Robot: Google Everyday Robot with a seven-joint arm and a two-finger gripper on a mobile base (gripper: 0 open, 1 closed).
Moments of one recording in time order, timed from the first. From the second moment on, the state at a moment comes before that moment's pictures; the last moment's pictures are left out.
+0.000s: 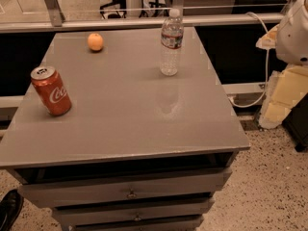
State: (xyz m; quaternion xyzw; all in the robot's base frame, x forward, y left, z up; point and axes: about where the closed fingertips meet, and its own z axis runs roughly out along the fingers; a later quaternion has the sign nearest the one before) arm 0.438 -0.217 0.976 -0.60 0.78 -0.03 0.16
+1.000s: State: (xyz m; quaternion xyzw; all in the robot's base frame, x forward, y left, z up) arm 0.509 -0.158 0.945 -0.62 0.76 0.03 0.19
